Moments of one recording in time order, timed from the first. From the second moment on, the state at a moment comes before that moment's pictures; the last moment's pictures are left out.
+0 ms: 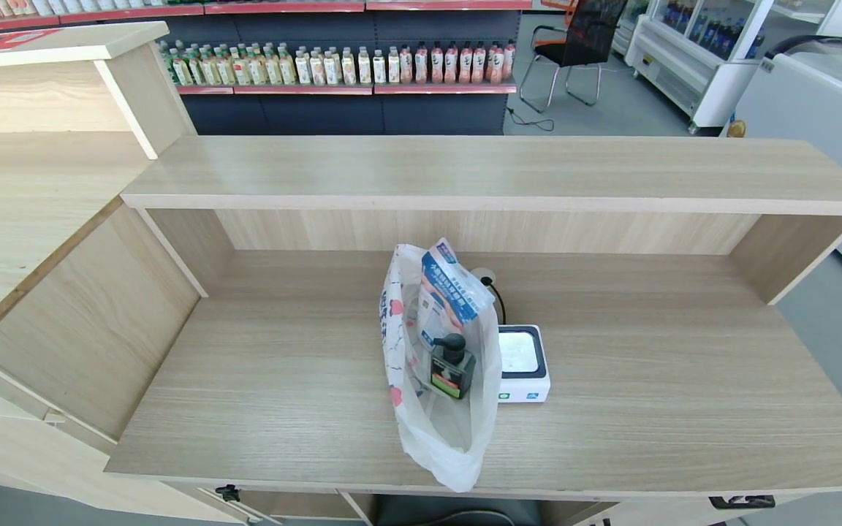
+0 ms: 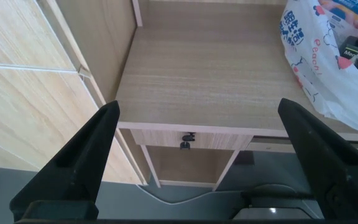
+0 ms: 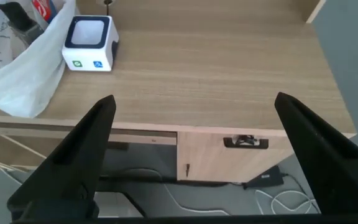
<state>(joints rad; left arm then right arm) 0.00 0.00 0.00 0.00 0.02 0.00 -0.01 0.01 0.00 0.01 0.02 -0.08</state>
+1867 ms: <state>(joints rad) 0.00 0.01 0.00 0.00 0.02 0.01 -0.01 0.00 0.00 0.01 0.02 -0.08</state>
